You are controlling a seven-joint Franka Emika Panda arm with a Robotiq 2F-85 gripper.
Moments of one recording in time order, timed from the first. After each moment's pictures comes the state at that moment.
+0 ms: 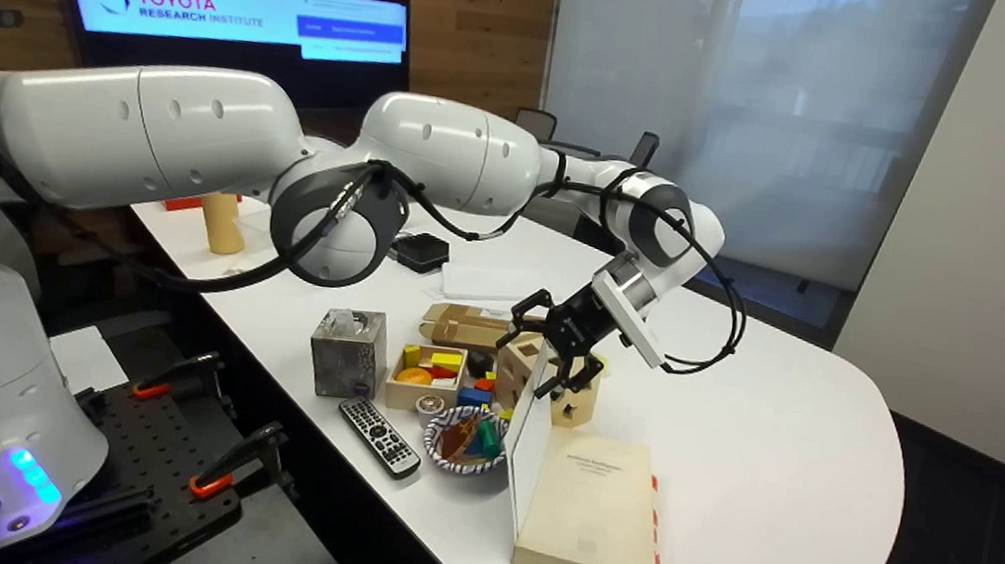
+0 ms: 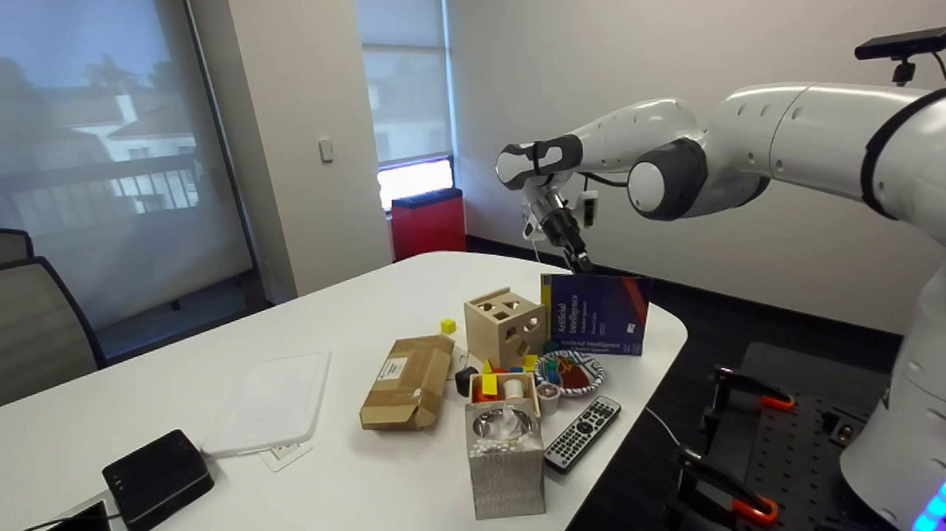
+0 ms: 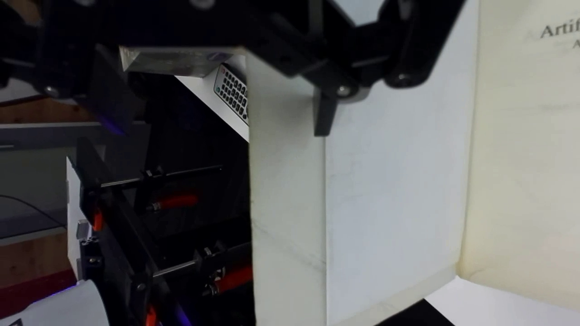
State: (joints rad) arm -0.49 1.45 0.00 -0.37 0.00 0.93 -1.14
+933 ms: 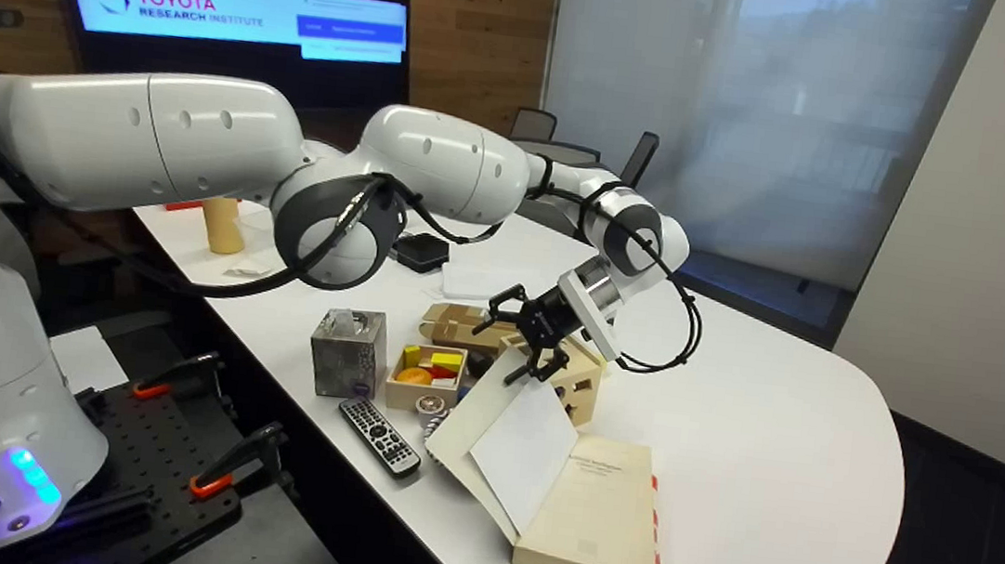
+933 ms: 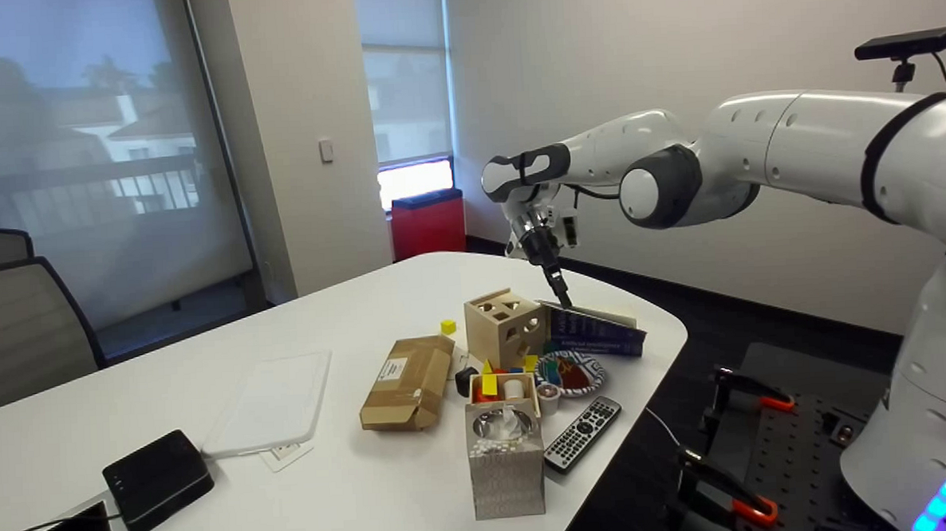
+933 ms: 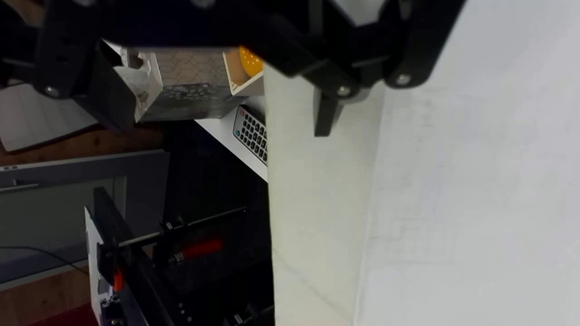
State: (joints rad) arm -0.44 1.49 0.05 -0.40 0.10 0.96 -0.96
